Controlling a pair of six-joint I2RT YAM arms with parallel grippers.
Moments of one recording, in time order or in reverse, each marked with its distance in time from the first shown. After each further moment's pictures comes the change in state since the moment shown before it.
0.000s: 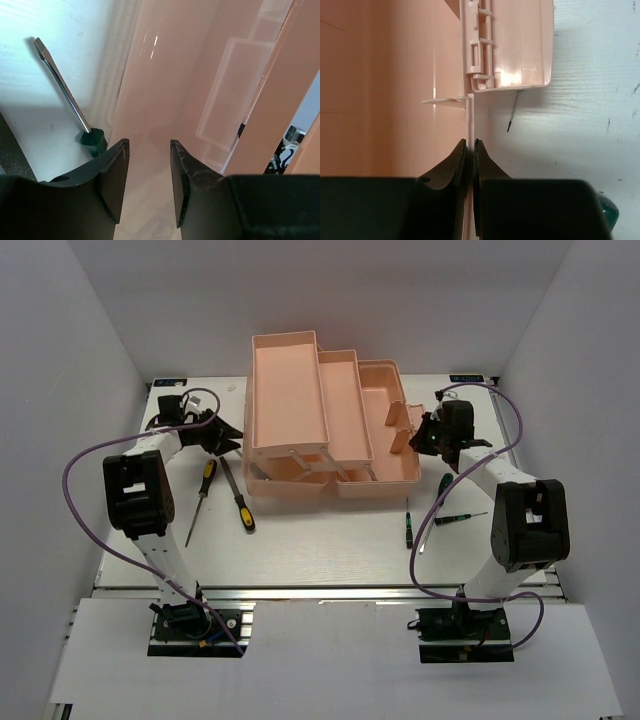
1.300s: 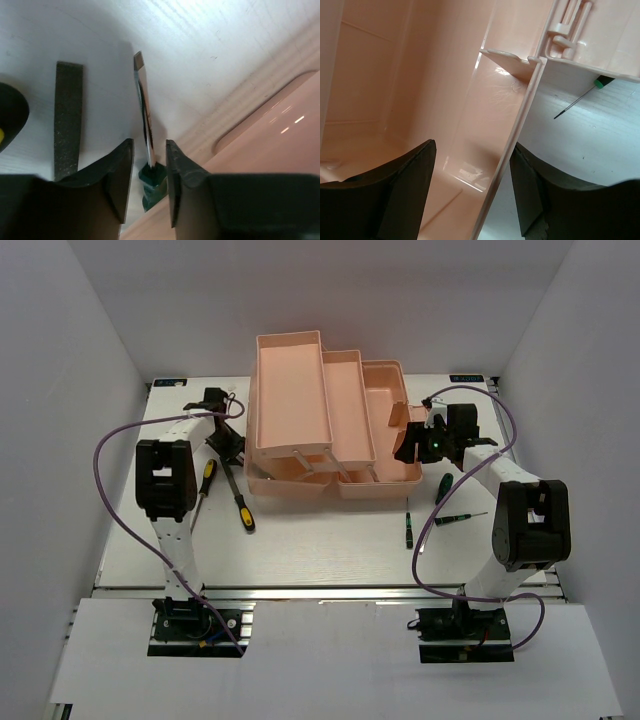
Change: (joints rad) left arm -0.201 0.179 0.283 -0.481 -0.657 -0.090; right arm -0.028 0.000 0.017 -0.141 -0.319 -0.232
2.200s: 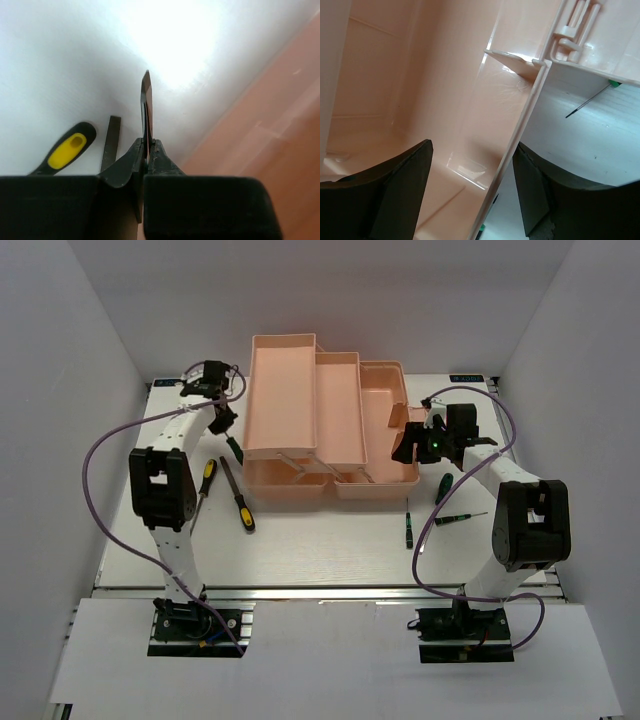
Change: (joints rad) left arm -0.057 -0.079 0.137 -0.010 -0.406 0.117; right arm 0.002 0.000 0.004 -0.013 -0.026 0.023
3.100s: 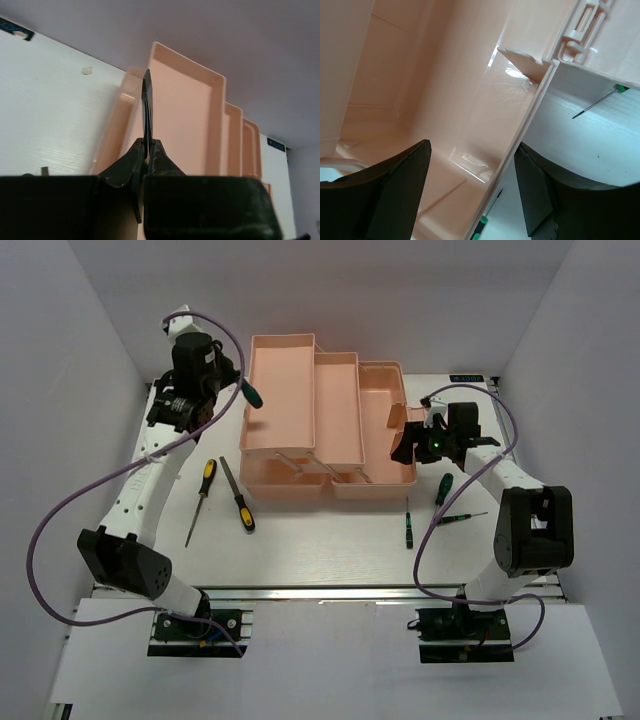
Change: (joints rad) left arm -0.136 -0.565 -0.116 0.344 -0.003 0.153; right arm 0.005 -0.038 0.001 -0.030 -0.026 -0.031
